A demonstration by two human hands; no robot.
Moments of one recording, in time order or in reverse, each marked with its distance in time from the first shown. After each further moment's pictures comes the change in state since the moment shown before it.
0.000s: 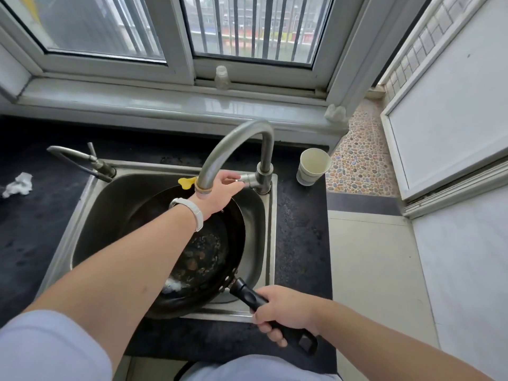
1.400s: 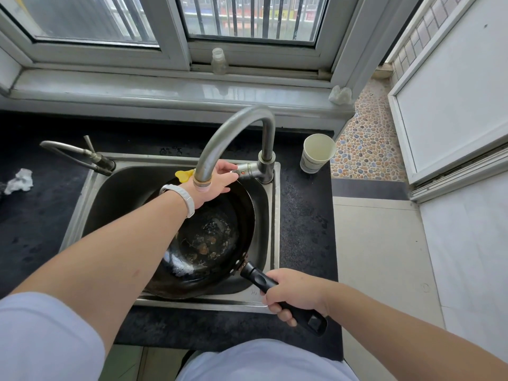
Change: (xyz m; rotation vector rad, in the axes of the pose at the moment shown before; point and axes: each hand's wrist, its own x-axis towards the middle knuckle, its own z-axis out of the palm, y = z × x) left_hand 0.024 -0.018 -0.008 -0.079 -0.117 -0.039; right_hand 0.005 0.002 -0.018 -0.008 0.021 -0.021
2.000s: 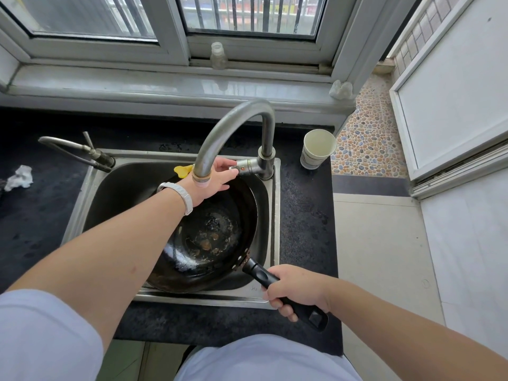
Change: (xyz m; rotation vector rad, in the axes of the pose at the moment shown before) left_hand -0.006 -0.003 -0.004 -0.036 -0.043 0.001; right_hand 0.001 0.005 -0.002 0.024 0.004 -0.009
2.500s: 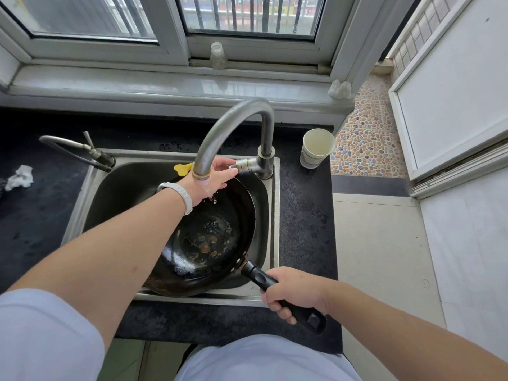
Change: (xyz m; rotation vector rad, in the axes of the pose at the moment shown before) left_hand -0.008 0.006 0.000 0.024 0.013 -0.004; right_hand 0.004 0.007 0.003 -0.046 0.004 0.021
